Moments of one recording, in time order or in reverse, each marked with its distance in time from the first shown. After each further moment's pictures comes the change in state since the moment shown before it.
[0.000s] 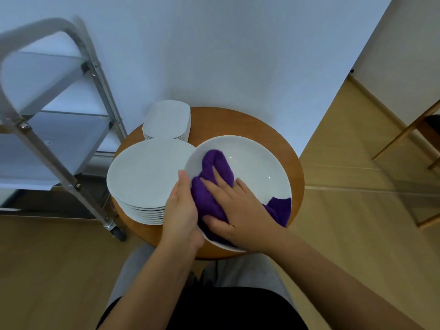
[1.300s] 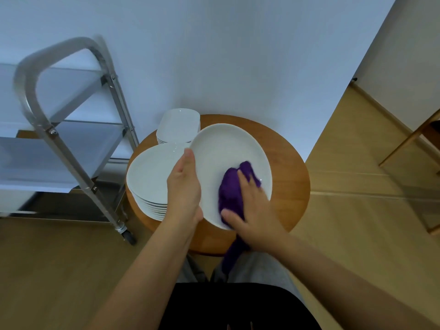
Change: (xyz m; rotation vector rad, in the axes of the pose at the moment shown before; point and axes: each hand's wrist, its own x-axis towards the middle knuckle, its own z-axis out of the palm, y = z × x) left_hand -0.007 0.035 -0.006 0.123 -0.050 0.281; right_hand -0.014 0.002 0.020 0.178 0.168 0.242
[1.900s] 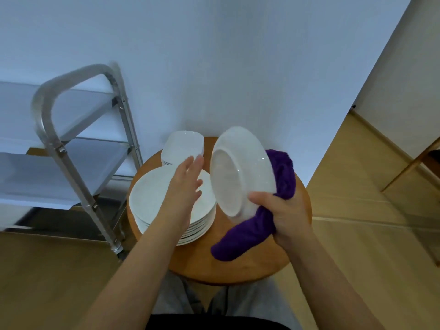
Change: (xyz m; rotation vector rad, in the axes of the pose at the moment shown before) left_hand 0.028 0.023 -0.007 0.092 -0.160 0.020; right_hand 0.022 -0.024 -0.063 1.123 0.307 0.126
